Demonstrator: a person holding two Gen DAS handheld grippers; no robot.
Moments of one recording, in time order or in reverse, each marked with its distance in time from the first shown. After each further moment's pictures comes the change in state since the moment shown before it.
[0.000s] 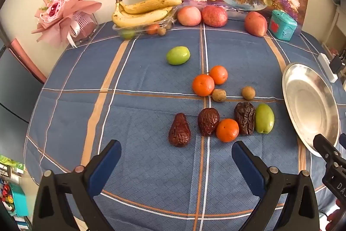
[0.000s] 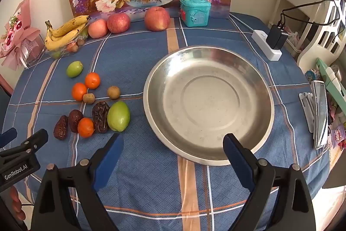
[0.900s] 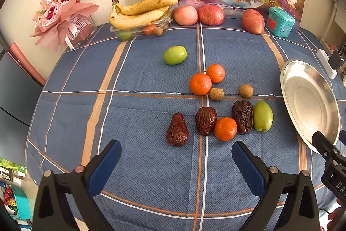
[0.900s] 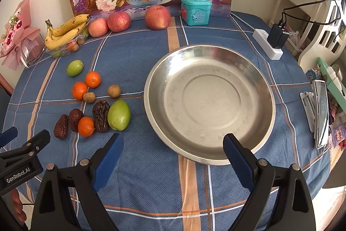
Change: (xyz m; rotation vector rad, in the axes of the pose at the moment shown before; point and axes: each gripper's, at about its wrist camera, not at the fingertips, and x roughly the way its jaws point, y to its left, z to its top) left arm 0.000 0.004 -0.003 0.016 -0.004 -0.005; right arm 0.002 0.000 0.000 -0.004 0.005 0.003
